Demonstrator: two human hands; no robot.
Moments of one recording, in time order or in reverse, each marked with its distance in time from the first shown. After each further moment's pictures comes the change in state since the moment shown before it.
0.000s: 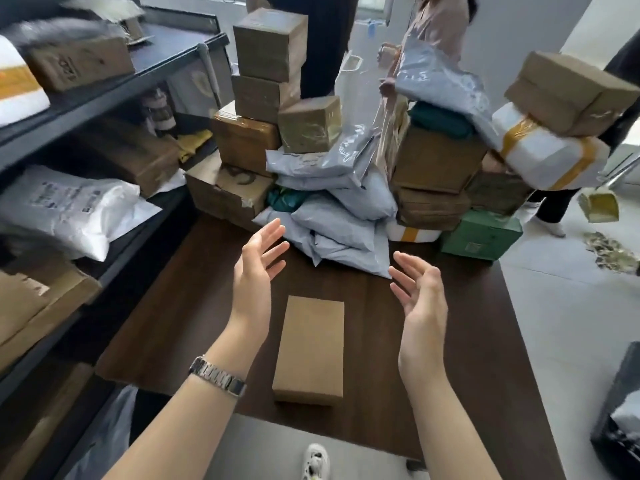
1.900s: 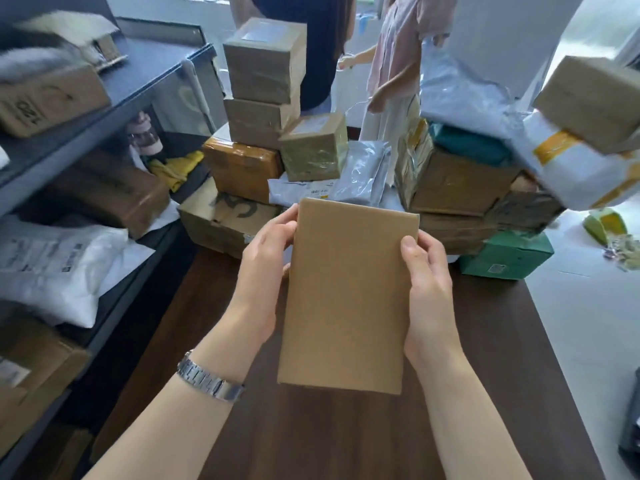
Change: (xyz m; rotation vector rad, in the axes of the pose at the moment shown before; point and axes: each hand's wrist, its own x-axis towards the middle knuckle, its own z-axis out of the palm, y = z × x) left_hand 0.118 0.065 0.012 0.063 -0.189 -0.165; right_hand 0.099 -0.033 0.100 0.117 -0.053 0.204
